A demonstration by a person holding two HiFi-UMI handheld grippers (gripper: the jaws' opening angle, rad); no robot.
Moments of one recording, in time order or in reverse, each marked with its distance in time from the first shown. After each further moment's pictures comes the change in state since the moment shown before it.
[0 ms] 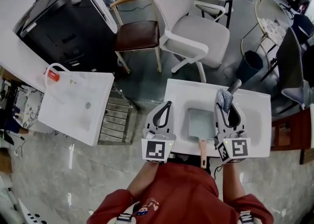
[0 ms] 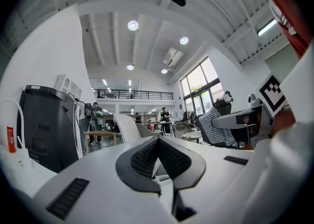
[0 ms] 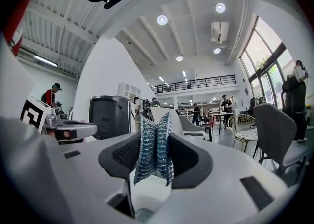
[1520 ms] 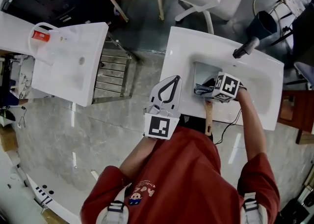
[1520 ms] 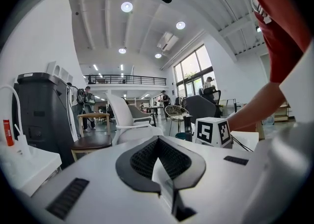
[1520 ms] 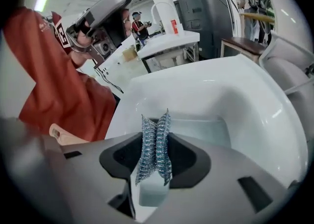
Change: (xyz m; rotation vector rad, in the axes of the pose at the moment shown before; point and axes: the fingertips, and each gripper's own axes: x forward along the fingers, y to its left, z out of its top) left arm -0.032 -0.032 -0.090 -0.017 0.141 -0.080; right arm -0.044 0.082 -0.302 -0.375 1.153 1.189
